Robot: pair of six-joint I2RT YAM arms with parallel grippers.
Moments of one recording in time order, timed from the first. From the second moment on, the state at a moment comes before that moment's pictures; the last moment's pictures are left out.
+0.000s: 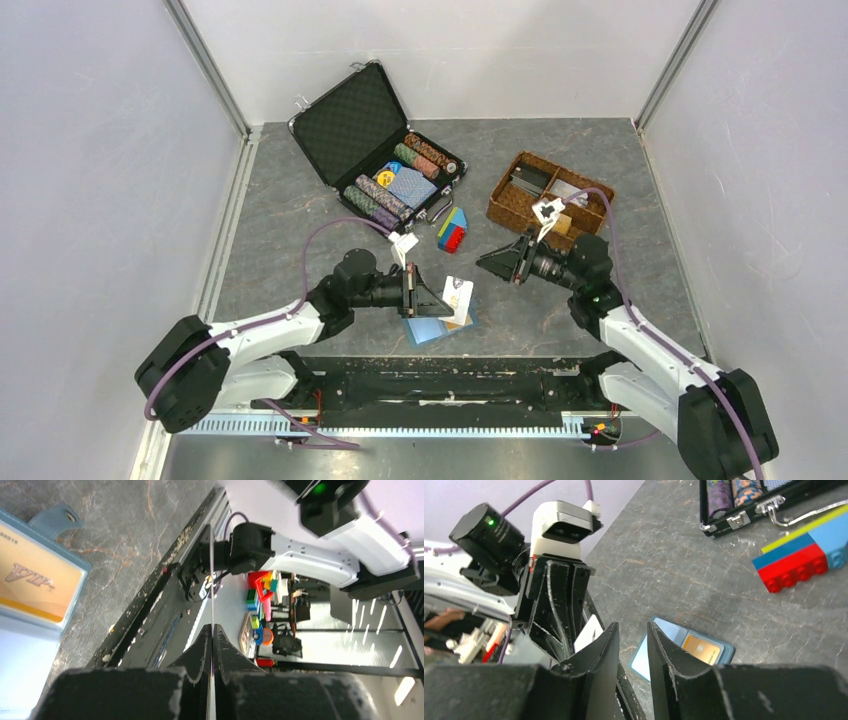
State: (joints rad) left arm -0.79 1.15 0.40 0.51 0.63 -1.06; right arm 0.39 0.94 0.32 0.56 -0.66 0.69
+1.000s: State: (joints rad) left arm -0.79 1.24 0.50 0.29 0.85 -0.91; right arm 0.46 1.16 0.46 0.33 -1.09 0.45
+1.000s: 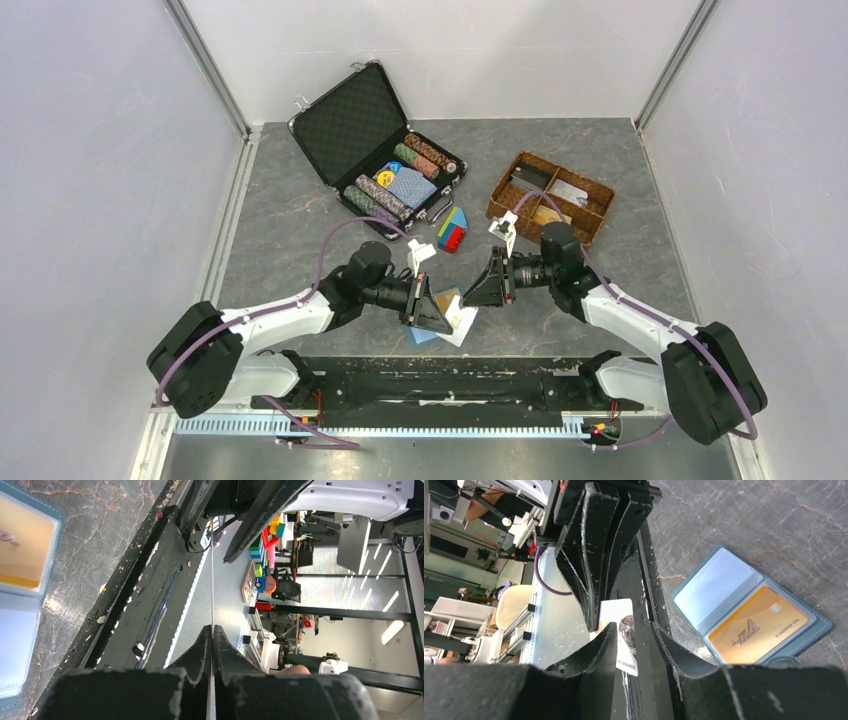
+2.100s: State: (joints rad) left arm -0.77 1.14 0.77 -0.31 0.59 -0.58; right arm 0.36 1.11 0.47 0.36 -1.02 0.51
